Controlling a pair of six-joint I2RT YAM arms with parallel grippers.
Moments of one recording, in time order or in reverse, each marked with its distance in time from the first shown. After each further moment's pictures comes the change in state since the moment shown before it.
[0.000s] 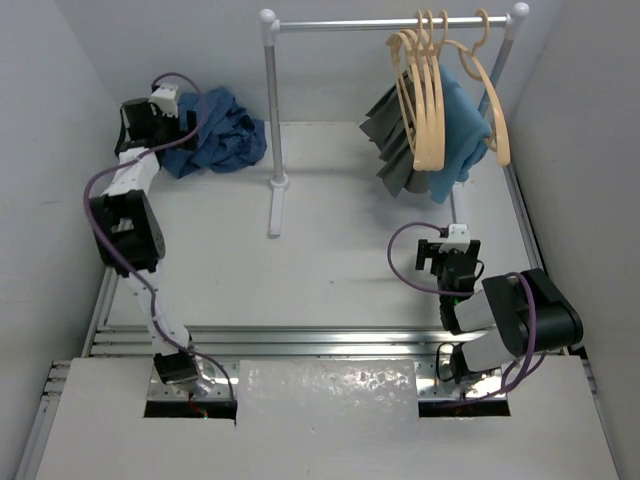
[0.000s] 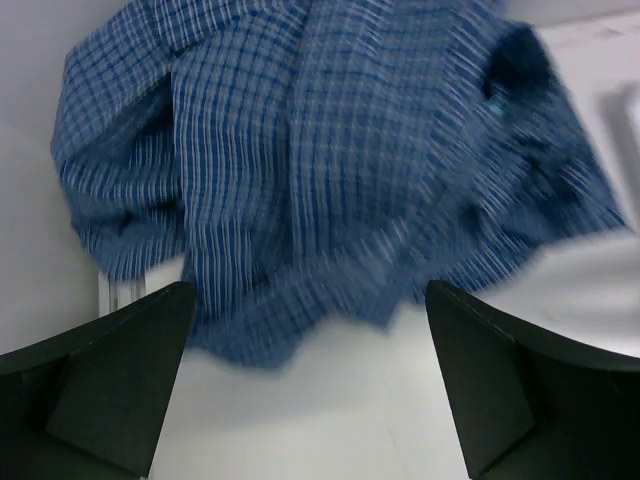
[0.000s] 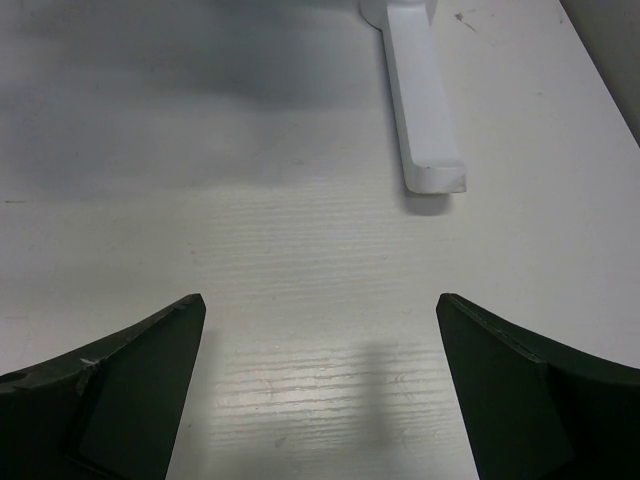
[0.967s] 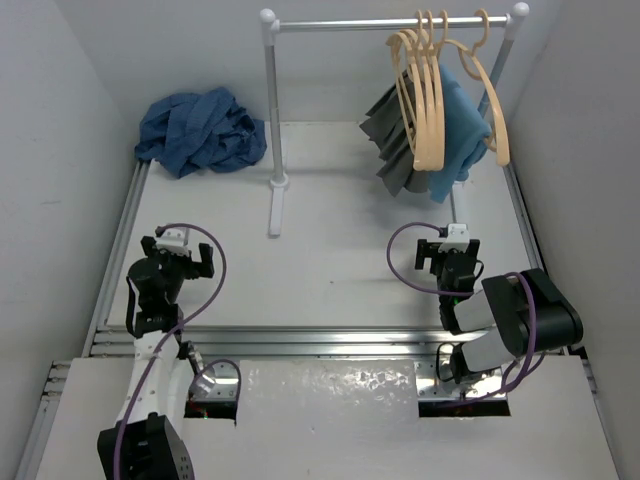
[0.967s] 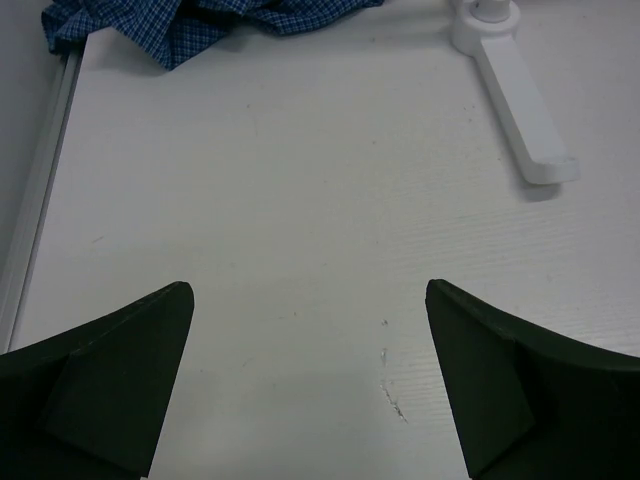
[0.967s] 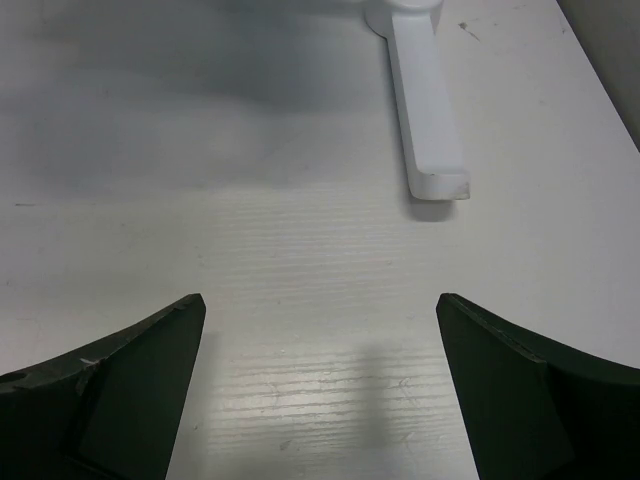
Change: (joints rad) left arm 0.031 -1.458 -1.577 0.344 0.052 -0.071; right arm 0.006 0.000 0.000 0.008 0.001 -0.004
